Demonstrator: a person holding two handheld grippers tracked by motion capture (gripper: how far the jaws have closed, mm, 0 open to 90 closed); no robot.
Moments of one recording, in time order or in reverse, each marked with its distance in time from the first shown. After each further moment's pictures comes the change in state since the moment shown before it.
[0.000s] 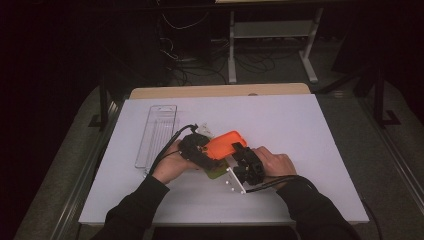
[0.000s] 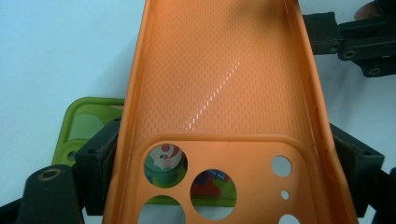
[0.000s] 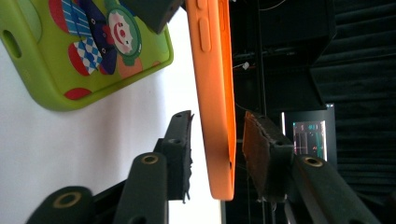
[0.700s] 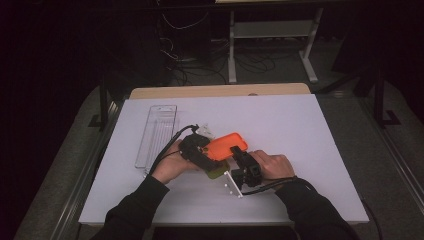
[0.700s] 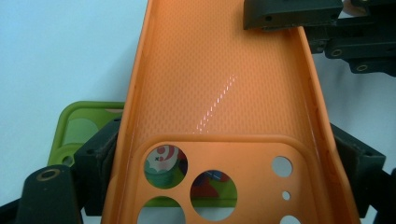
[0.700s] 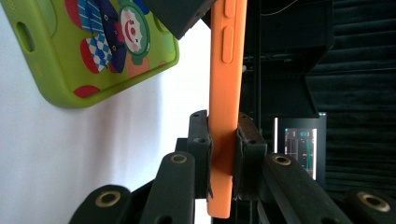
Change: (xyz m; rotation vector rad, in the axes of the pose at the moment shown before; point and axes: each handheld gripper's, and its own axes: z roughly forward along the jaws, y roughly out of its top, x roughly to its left) left arm -0.001 0.000 0.000 -0.007 -0.014 0.026; right arm 0.007 0.004 0.002 0.004 -0.018 -0.083
